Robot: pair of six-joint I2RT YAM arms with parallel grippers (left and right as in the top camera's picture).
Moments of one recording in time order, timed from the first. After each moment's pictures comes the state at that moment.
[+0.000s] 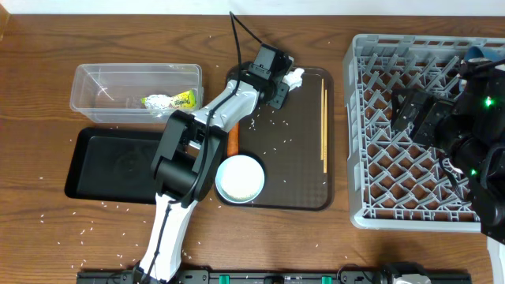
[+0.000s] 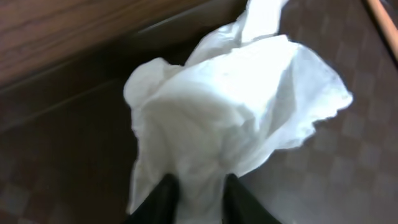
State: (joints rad) left arm -0.47 2.32 1.71 -0.40 0.09 -0.02; right arm 0.07 1.09 1.55 -1.10 0.00 0.36
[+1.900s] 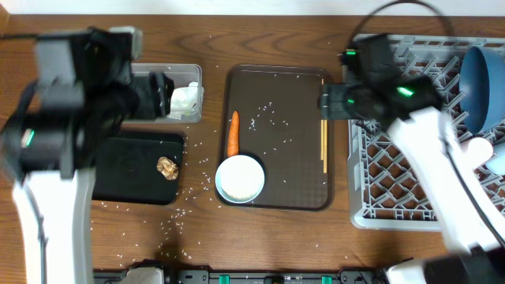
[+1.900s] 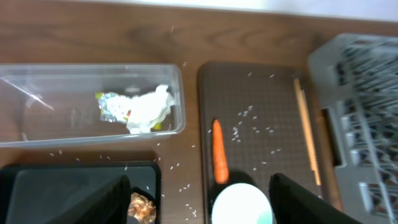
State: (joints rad) left arm 0.02 1.30 1.73 -1.22 0.27 -0.05; right arm 0.34 1.62 1.55 -1.04 0.04 0.31
